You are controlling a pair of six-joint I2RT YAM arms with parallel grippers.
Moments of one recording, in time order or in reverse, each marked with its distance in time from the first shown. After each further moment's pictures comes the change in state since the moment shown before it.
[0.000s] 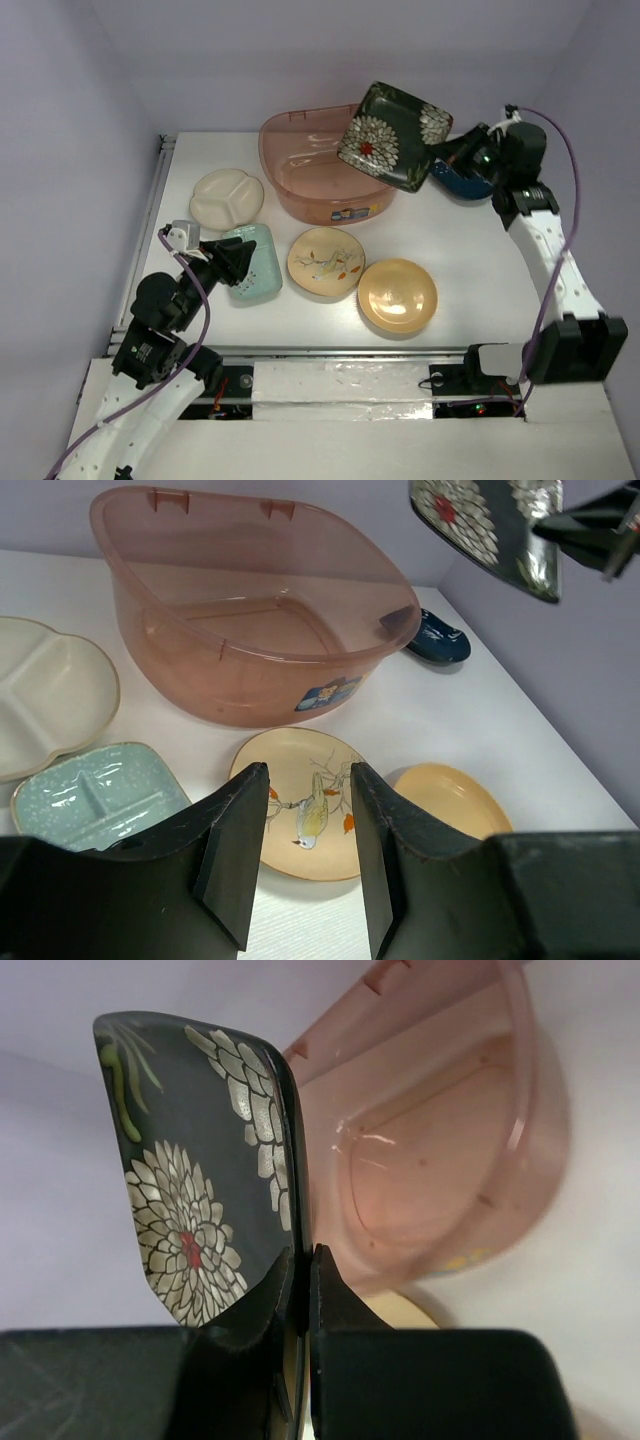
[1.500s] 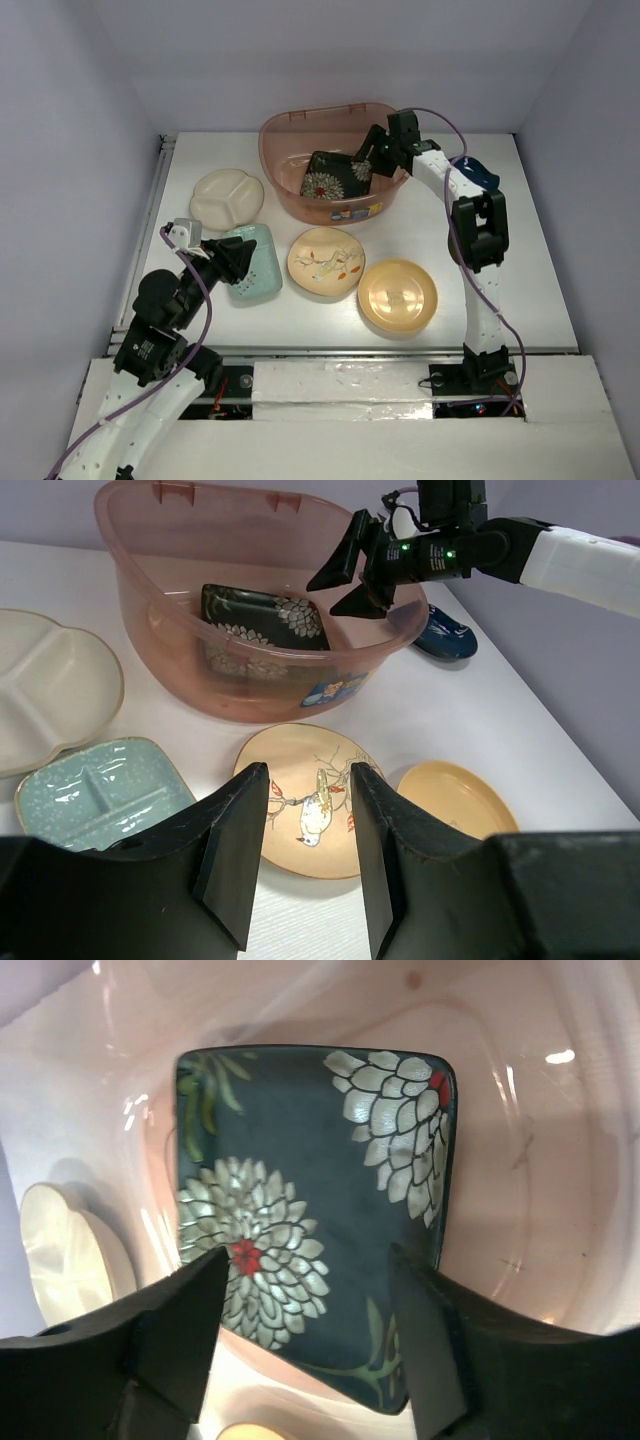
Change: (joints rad) left arm 0.014 0.019 0.000 -0.002 0.006 0.000; right arm 0.288 1.043 0.764 -0.209 0.228 -0.135
